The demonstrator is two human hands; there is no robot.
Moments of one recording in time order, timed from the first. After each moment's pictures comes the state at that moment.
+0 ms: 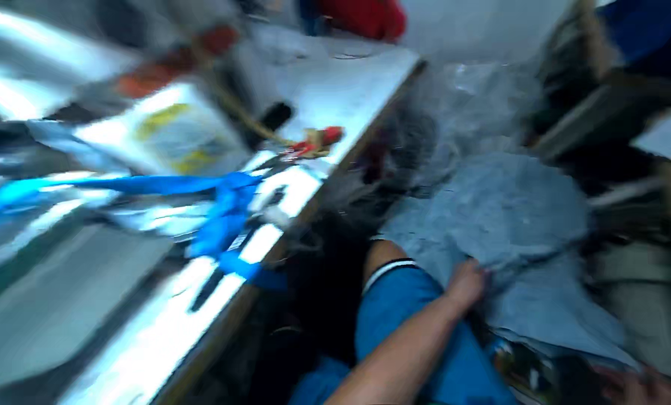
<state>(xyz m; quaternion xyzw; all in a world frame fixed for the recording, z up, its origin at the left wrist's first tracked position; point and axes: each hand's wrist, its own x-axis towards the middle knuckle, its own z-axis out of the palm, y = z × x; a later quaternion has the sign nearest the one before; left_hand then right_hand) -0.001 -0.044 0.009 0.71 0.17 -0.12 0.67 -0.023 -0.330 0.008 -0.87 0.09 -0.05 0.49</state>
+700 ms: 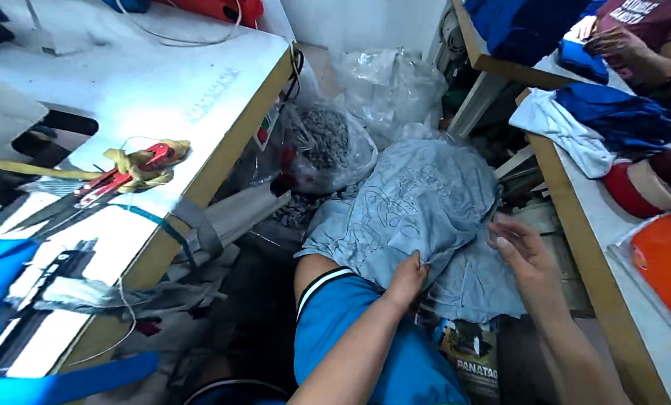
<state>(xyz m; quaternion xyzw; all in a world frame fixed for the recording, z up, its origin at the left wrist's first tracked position) 0.015 -0.054 -0.005 0.75 0.11 -0.18 0.63 0.064 -0.244 0.082 -0.85 -0.18 -0.01 0.50</state>
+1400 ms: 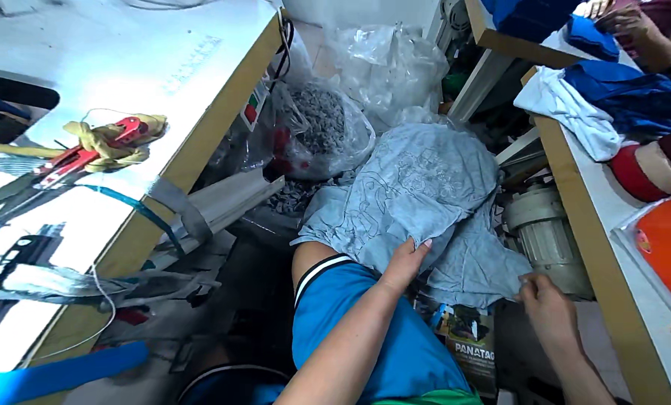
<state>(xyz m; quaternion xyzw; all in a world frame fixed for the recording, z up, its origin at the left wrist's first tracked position) 0.012 -0.052 -0.002 0.67 0.16 -0.15 0.71 0.013 -0.301 0.049 -0.98 0.04 0.03 0.19</state>
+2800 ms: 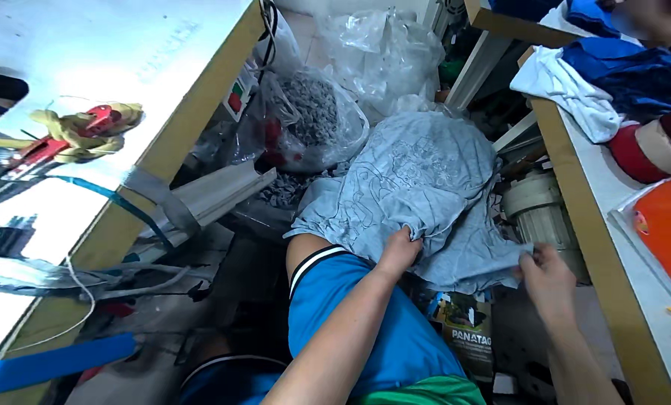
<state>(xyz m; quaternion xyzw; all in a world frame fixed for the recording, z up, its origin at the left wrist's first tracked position) 0.022 -0.057 -0.018 0.73 0.16 -0.16 0.64 0.027 -0.283 0.065 -0.94 0.11 0.01 0.32</state>
